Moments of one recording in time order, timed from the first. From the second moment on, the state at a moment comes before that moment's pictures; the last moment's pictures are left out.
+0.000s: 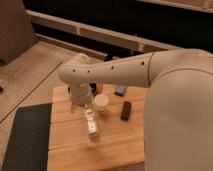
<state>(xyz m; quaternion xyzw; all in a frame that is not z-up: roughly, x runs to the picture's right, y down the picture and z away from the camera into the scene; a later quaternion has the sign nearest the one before) -0.108 0.103 0.703 -0.26 0.23 0.64 0.68</state>
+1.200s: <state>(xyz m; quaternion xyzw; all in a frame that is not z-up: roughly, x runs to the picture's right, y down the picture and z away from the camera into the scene) -0.115 0.096 0.718 -0.26 0.21 0.64 0.70</state>
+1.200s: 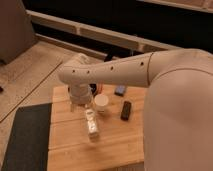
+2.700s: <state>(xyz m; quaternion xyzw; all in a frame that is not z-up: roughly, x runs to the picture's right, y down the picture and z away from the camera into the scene) -0.102 0.157 0.816 -0.31 0.26 0.54 0.74</state>
